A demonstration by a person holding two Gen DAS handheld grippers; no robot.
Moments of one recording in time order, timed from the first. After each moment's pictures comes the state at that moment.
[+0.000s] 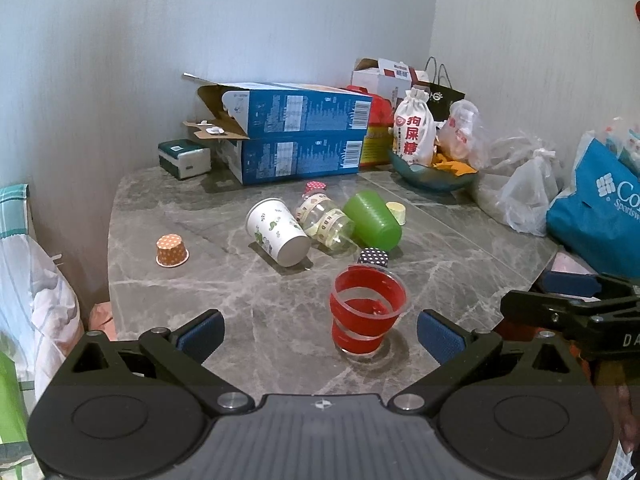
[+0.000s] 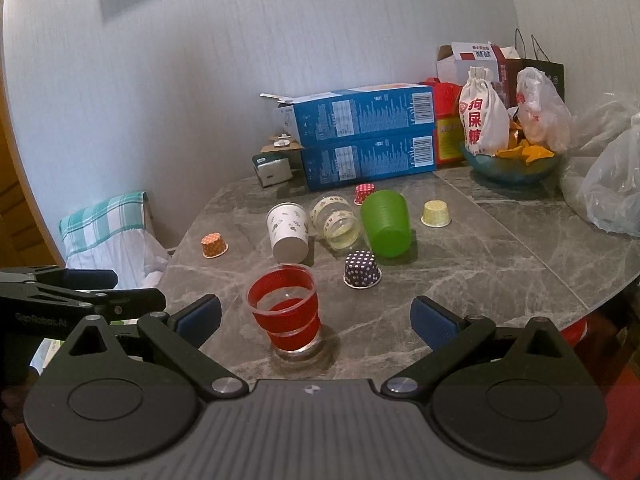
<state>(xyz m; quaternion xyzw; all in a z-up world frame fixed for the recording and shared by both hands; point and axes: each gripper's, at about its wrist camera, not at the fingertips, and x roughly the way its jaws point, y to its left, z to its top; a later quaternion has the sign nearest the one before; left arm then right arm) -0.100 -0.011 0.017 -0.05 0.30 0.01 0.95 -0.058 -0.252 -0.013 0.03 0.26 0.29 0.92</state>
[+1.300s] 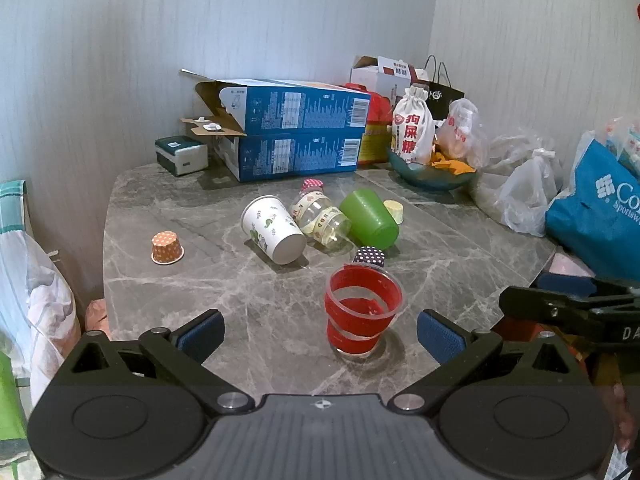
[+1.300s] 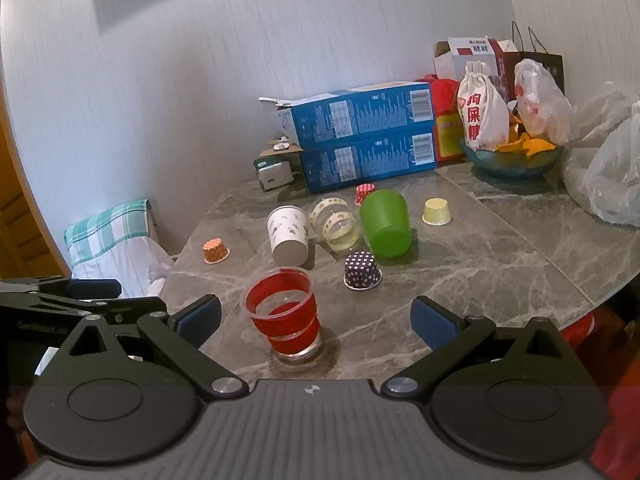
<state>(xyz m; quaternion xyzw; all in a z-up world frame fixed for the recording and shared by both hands) -0.096 -0.013 0.014 -0.06 0.30 0.00 0.95 -0.050 -0.260 -0.013 0.05 0.26 0.29 0.92</state>
